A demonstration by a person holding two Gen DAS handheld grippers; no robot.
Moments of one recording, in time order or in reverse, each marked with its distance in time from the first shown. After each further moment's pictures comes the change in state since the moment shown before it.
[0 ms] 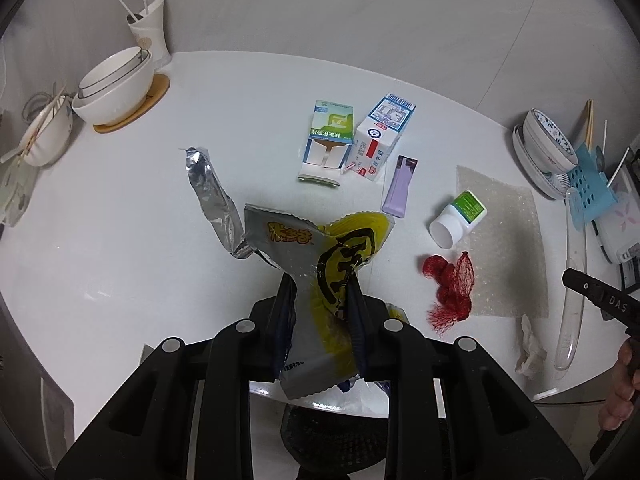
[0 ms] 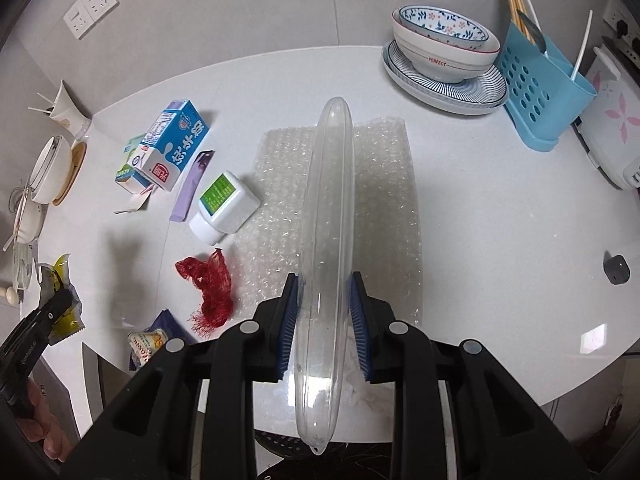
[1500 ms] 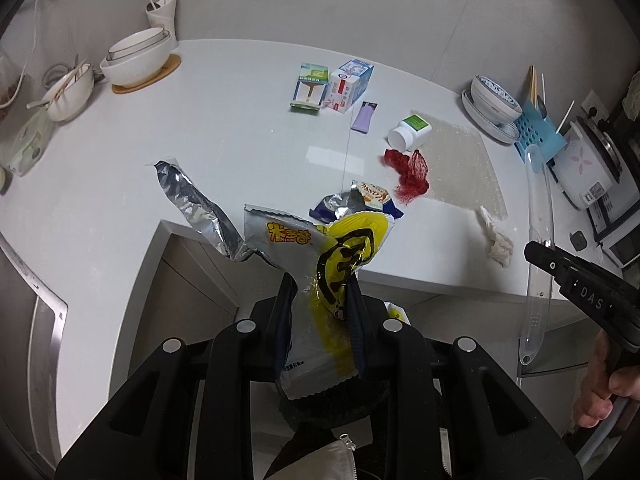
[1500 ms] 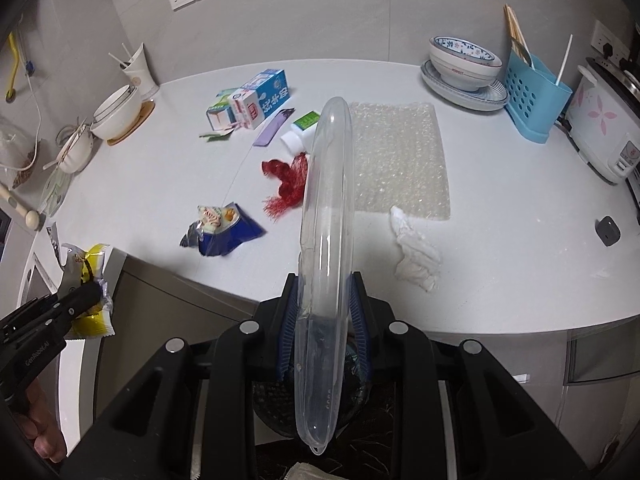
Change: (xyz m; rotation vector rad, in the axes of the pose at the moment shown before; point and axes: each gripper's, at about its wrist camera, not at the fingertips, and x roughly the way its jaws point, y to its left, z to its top) left arm -0.076 0.014 -0.146 0.025 -0.023 -0.081; right arm -0.067 0.041 -0.152 -0.150 -0.130 0.053
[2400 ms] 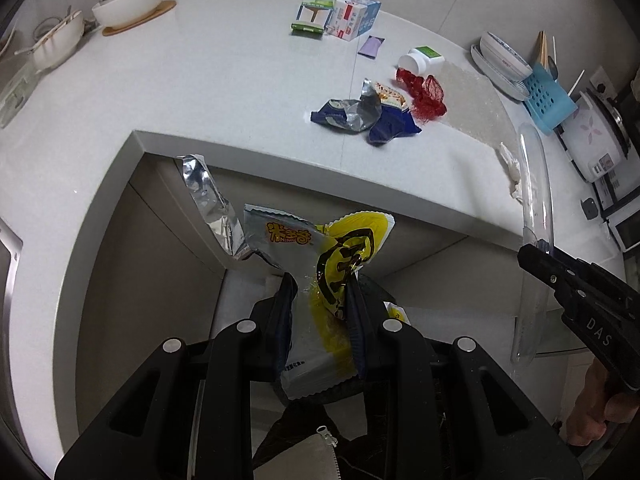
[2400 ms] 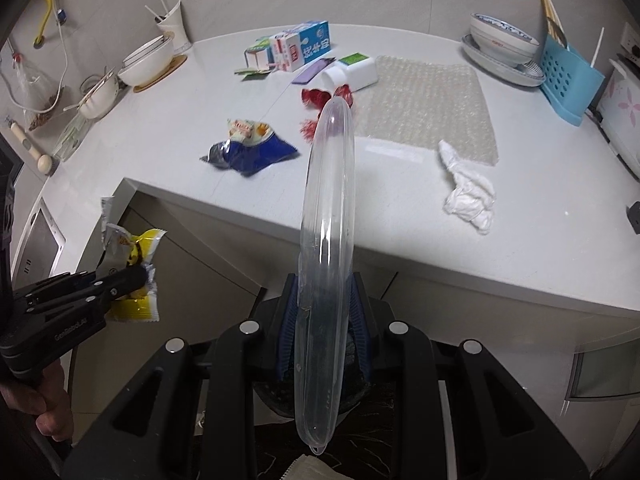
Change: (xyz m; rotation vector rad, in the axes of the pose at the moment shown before) left arm 0.059 0.006 -0.063 -0.022 0.107 -0.024; right arm 0.040 0.019 -0.071 -0.094 0.046 0.072
